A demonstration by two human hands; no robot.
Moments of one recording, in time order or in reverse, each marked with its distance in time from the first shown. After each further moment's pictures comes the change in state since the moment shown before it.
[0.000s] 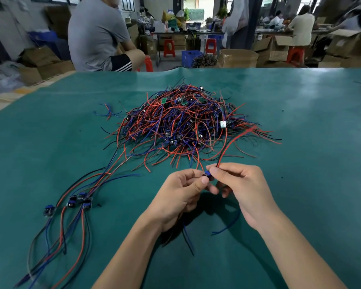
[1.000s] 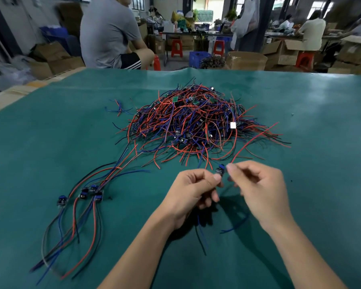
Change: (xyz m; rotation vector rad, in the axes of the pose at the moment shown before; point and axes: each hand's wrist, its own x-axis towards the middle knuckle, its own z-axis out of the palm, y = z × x) left_hand -0.003 -0.001 0.004 0.044 0.044 0.017; right_hand -0.006 -0.003 -0.004 -0.330 0.137 -0.279
